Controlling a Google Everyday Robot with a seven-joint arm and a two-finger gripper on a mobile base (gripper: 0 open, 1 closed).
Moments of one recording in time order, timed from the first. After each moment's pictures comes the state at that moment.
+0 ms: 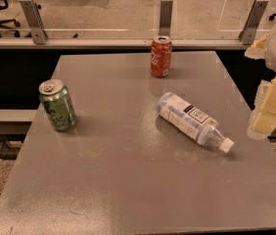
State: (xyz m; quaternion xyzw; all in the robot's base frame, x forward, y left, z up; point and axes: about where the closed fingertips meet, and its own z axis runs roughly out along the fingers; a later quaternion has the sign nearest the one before) arm 0.438 -0.217 0.976 -0.60 0.78 -0.03 0.16
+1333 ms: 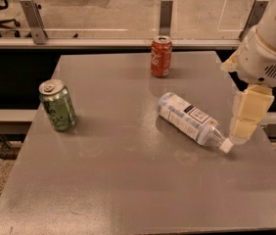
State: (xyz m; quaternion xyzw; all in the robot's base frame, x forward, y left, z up) arm 0.456 -0.196 0.937 -0.64 0.76 -0.01 0.13
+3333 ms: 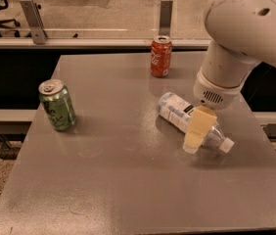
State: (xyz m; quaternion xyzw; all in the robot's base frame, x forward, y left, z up) arm 0.483 -0.159 0.859 -0.52 0.85 -0.03 0.08
